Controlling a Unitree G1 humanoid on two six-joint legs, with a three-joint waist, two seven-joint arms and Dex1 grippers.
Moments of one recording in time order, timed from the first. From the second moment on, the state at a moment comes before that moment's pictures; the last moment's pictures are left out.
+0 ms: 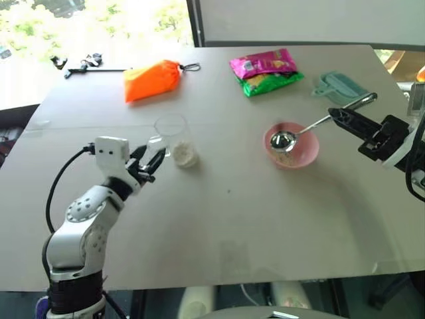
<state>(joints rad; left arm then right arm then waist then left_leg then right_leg) -0.11 0.47 0.32 -0.36 -0.49 0.59 -0.33 -0.33 -0.82 -0.41 -0.38 1.72 0.89 0.06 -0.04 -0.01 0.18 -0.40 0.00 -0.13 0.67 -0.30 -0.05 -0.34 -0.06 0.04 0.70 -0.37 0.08</state>
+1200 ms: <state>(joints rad) -0.18 0.39 0.29 -0.31 -0.47 0.61 -0.25 -0.31 -0.82 -0.40 -0.42 1.71 0.87 0.05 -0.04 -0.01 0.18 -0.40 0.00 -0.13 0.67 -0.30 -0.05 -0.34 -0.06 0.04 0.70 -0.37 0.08</state>
